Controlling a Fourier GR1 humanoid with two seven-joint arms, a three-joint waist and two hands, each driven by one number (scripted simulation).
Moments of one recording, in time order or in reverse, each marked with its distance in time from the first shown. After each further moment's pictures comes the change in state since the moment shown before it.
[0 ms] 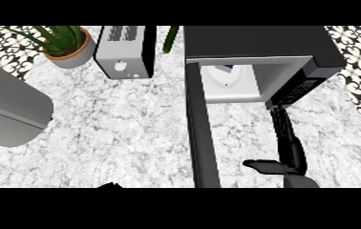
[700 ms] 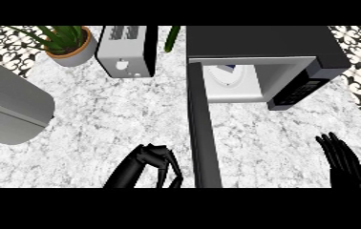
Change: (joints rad) left arm -0.431 -0.047 -0.197 0.250 -0.148 0.224 0.177; right arm 0.389 -0.094 -0.047 -0.560 -0.229 0.178 0.198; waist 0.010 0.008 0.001
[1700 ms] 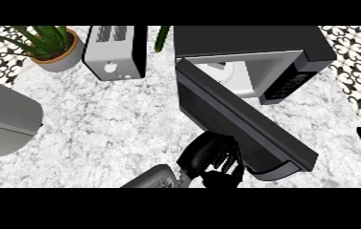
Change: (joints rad) left arm -0.639 0.004 -0.518 0.582 0.311 0.493 0.123; right arm 0.070 -0.101 -0.045 -0.324 -0.129 0.104 0.153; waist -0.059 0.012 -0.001
